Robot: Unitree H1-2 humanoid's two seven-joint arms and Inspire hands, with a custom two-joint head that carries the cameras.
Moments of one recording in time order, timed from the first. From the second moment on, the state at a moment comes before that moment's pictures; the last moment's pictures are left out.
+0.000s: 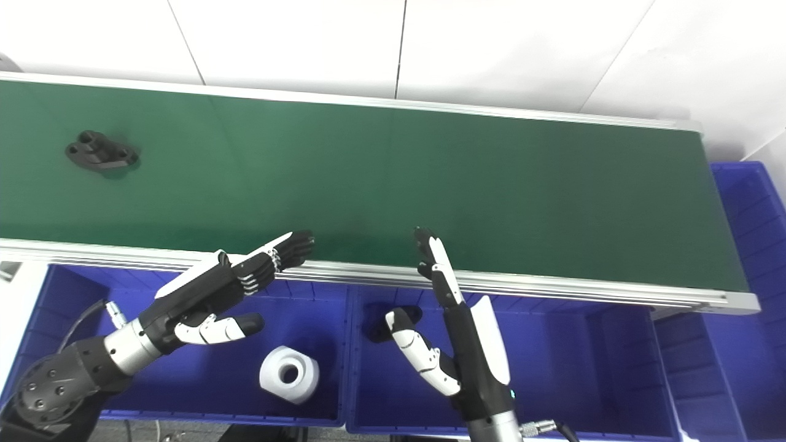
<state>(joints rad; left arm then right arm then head) 0.25 0.41 -0.26 -0.23 -0.21 -0.21 -0.61 0.56 -0.10 0.36 -0.46 -0.38 -0.22 0.00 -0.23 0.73</state>
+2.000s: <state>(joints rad) 0.24 0.37 -0.31 -0.19 -0.14 -0.27 -0.59 0.31 -0.10 0.26 -0.54 -0.38 -0.20 0.11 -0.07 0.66</state>
